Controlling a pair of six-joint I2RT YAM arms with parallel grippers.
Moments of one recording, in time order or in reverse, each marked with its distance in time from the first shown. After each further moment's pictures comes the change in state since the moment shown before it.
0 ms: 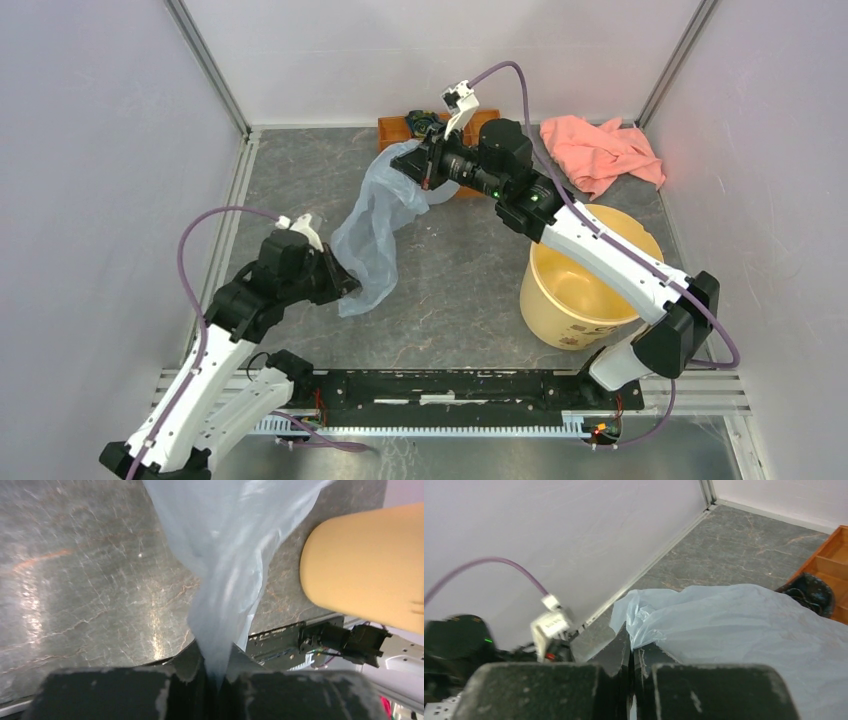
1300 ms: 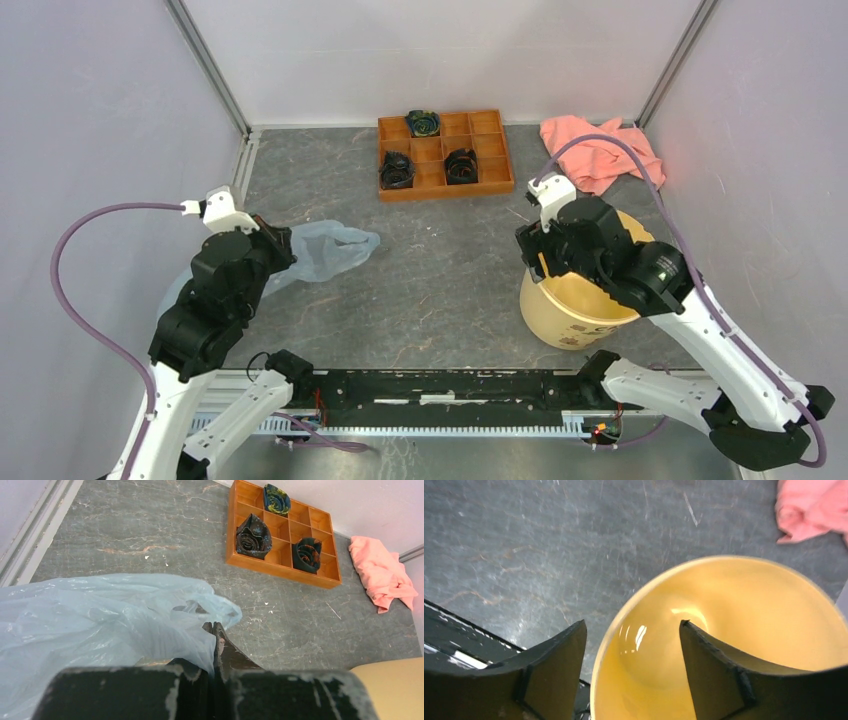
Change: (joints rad) left arm 0.000 -0.076 0.304 0.008 -0.609 0.190; right arm -0.005 -0.555 -0.195 -1.012 0.511 -0.404
